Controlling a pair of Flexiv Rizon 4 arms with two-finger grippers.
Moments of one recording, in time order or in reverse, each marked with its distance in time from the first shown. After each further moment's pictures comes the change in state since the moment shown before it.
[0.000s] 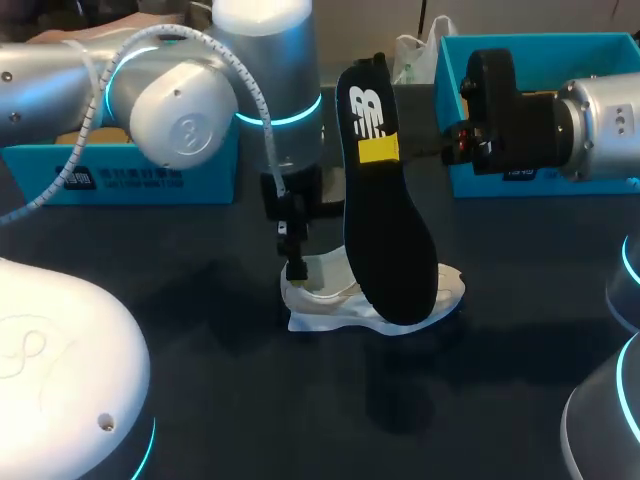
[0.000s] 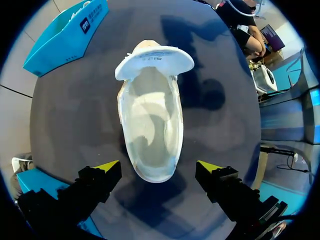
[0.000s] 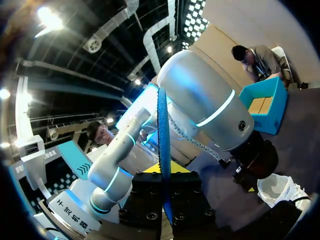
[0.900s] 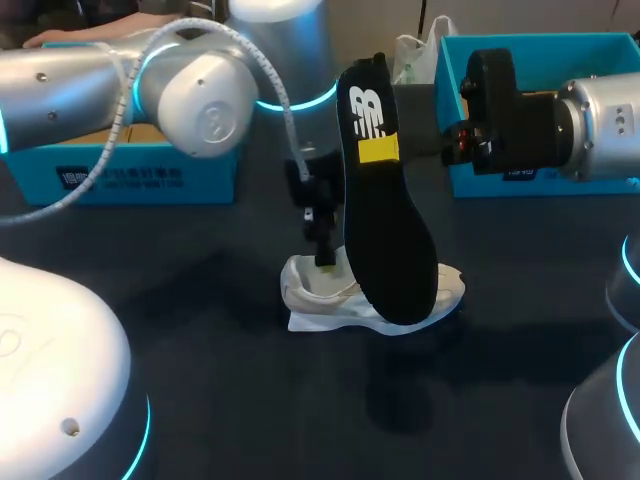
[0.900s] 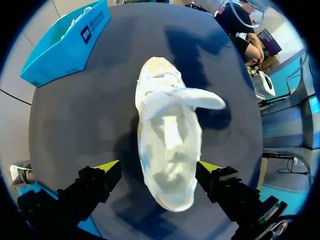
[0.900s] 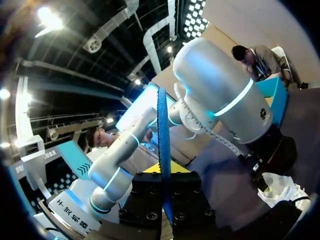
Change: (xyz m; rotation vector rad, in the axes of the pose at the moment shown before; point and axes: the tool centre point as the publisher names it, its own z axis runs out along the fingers) left arm -0.029 -0.047 0.010 0.069 0.023 0.013; right arm 0.000 0.000 0.000 0.000 0.000 0.000
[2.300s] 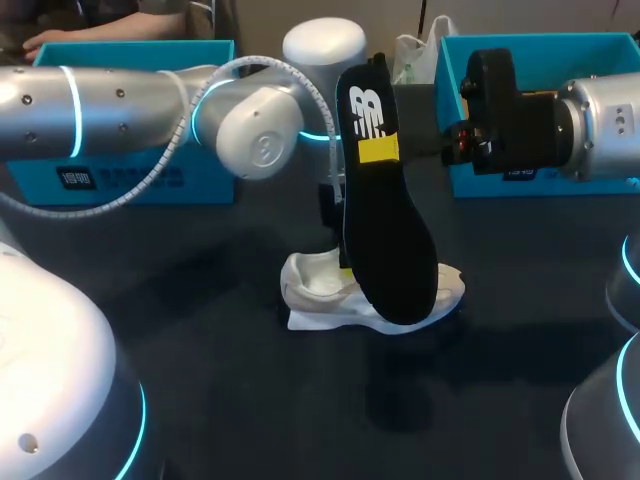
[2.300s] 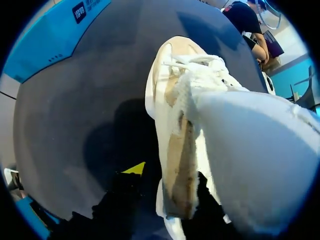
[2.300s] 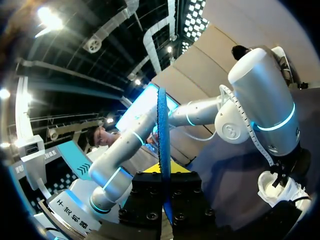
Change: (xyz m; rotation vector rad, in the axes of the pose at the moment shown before) left arm -0.030 -0.017 0.078 -0.040 0.053 -0.013; right arm 0.000 0.000 0.000 0.000 0.000 0.000
